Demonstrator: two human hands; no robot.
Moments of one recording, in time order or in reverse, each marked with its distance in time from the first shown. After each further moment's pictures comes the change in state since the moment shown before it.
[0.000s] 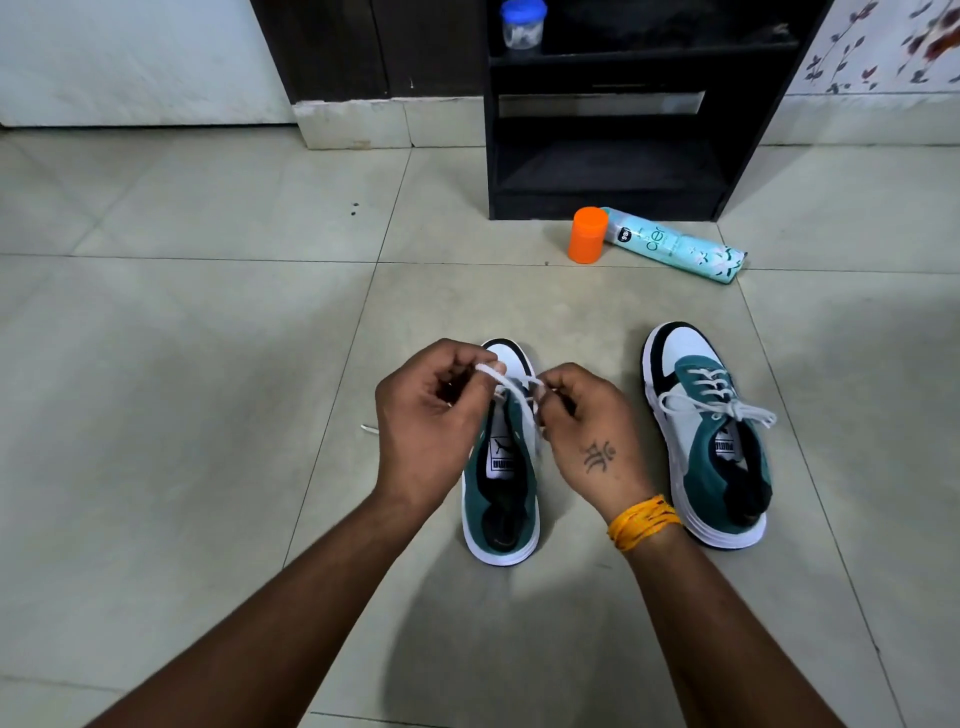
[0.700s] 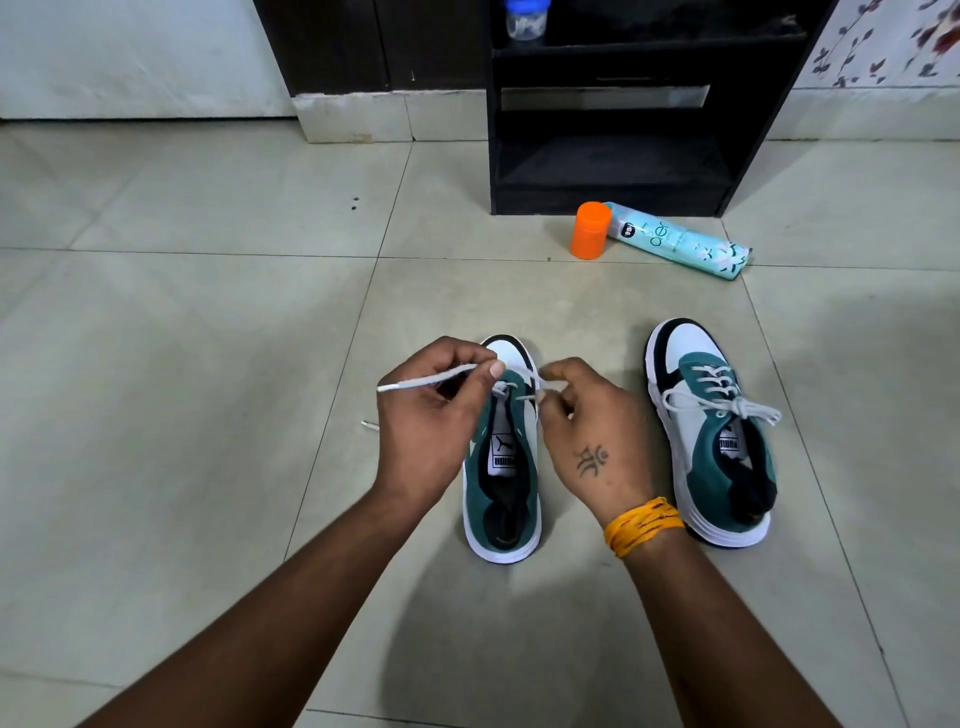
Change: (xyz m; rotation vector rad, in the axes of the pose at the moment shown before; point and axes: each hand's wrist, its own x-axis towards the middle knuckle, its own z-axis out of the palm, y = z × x) left_hand 0.002 -0.007 -0.002 -0.069 -0.042 -0.077; right_hand -0.003 -0.004 -0.003 -0.242 0.078 -0.094
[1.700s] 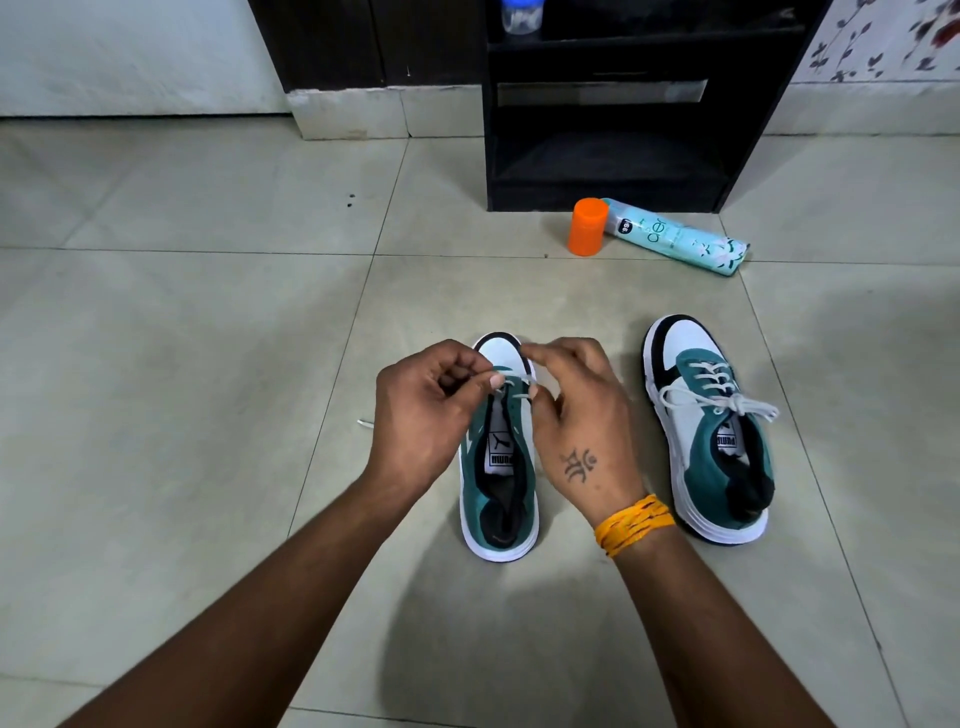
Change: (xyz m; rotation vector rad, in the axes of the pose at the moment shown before) left_hand 0.009 -0.006 -0.003 0.187 -0.072 -0.058; right_hand 0.001 -0.005 0.005 0.058 0.056 -0.131
